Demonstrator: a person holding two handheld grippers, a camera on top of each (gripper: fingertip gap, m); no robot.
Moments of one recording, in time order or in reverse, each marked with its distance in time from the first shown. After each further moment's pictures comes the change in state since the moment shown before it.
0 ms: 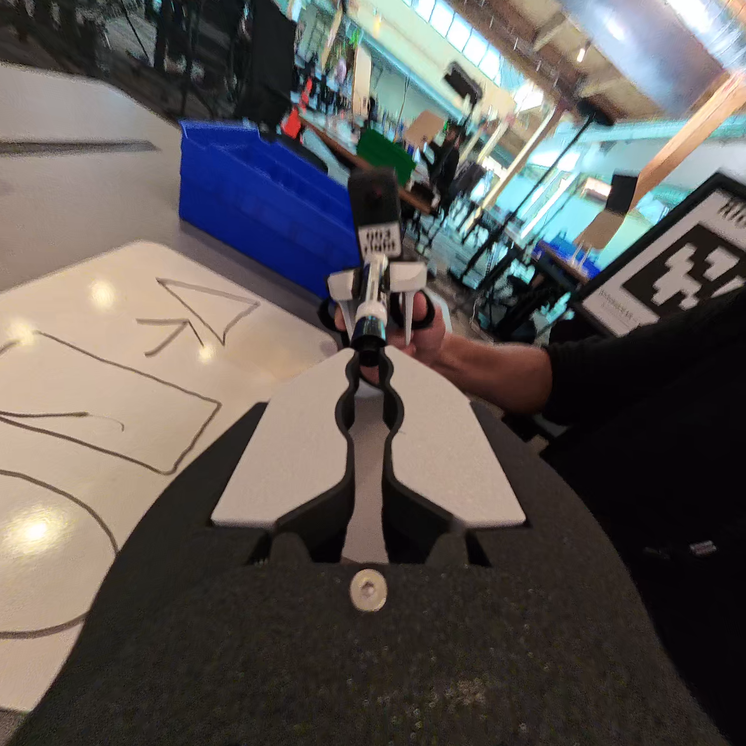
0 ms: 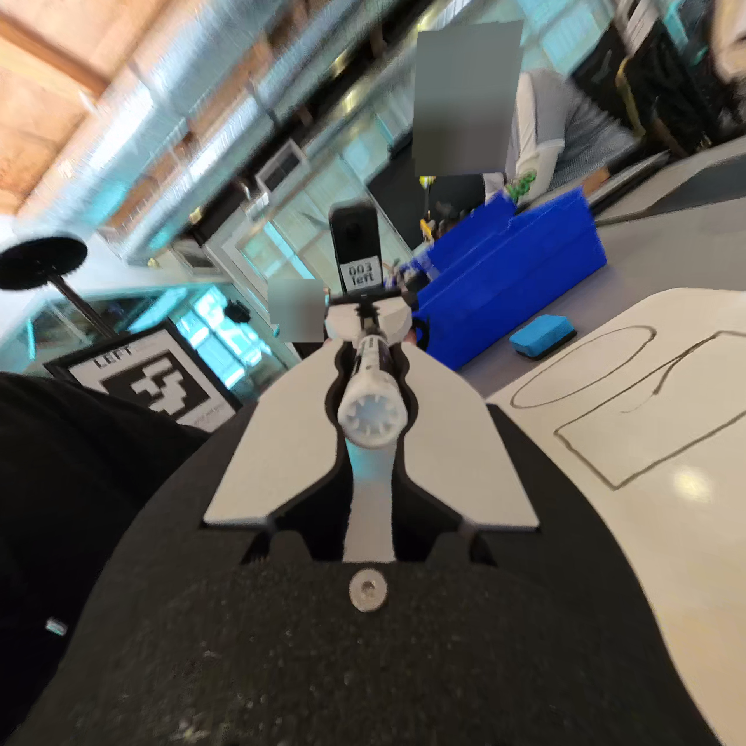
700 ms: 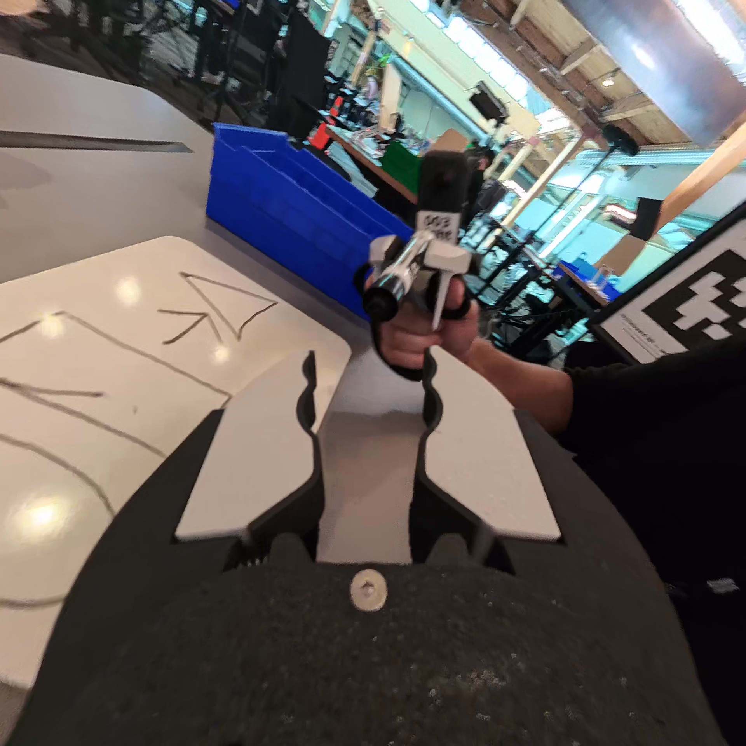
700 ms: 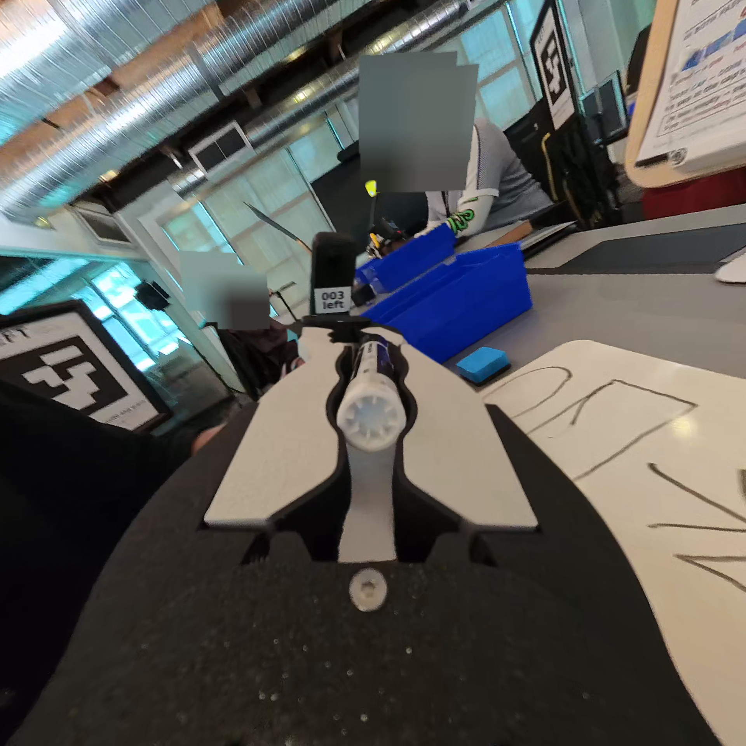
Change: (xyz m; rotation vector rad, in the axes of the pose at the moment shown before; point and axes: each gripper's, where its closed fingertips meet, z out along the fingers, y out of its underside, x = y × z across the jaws) left arm -0.007 0.003 0.000 0.039 -0.068 -0.037; right arm -0.010 -0.019 -0.006 0.008 0.143 -0.191
